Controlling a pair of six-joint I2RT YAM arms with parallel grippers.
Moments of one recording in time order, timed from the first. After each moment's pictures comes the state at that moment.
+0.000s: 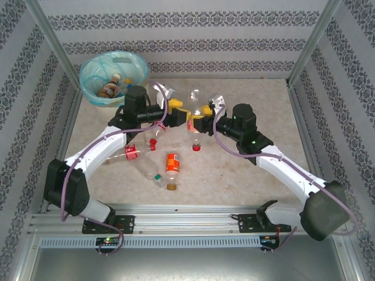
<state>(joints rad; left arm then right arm) -0.40 1.50 1.18 0.07 0.74 -0.18 0.50 1.25 0.89 0.16 -0.42 0.10</state>
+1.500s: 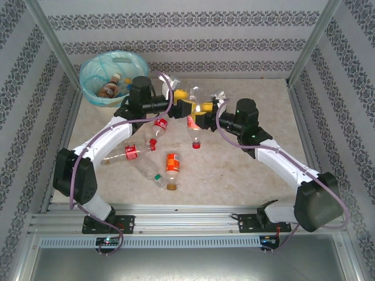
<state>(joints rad) -0.40 1.61 1.32 0.08 0.80 -0.20 0.42 1.31 0.91 0.27 -0.63 0.17</state>
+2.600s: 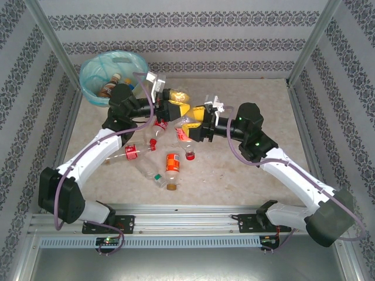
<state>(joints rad) -0.40 1.39 1.16 0.47 1.03 -0.56 0.57 1.16 0.95 0.23 -0.75 0.20</state>
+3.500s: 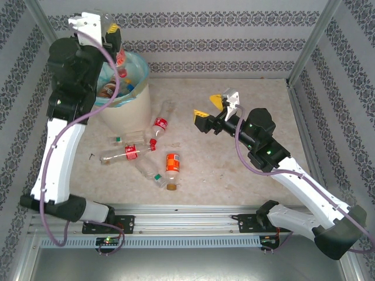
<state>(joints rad) -0.19 1.45 1.95 -0.37 -0.16 0.20 0.59 1.03 0.95 0.11 -0.25 0.16</state>
